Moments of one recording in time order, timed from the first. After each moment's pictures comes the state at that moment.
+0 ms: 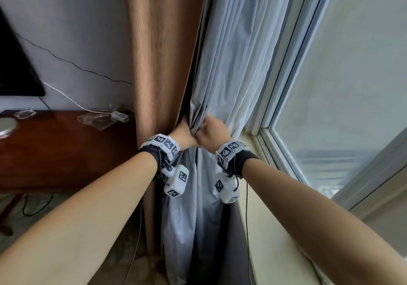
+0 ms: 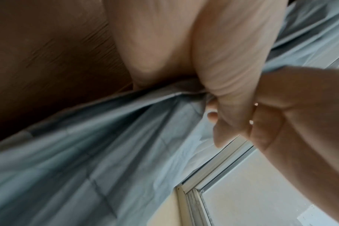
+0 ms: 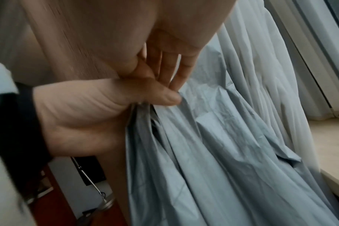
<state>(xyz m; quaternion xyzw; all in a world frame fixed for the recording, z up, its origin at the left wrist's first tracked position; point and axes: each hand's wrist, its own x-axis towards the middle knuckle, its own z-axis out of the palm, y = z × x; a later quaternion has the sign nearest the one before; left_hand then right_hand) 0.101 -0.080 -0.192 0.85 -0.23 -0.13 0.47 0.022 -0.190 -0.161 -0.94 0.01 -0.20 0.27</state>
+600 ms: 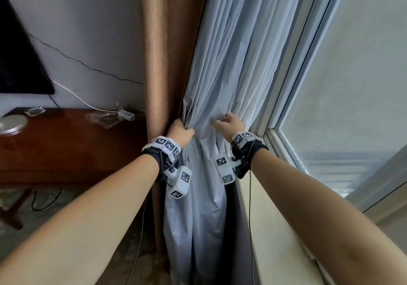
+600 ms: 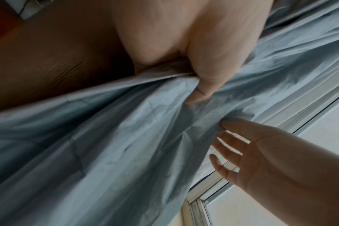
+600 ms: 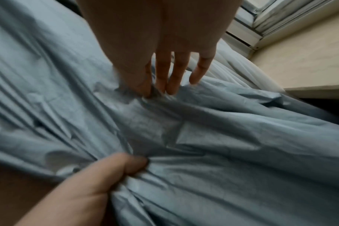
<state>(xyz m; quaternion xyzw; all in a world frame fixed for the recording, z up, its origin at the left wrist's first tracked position) 0.092 -0.063 -0.184 0.85 -0.09 -0.03 0.53 0.042 -0.221 -0.166 -0.82 0.17 -0.13 0.54</state>
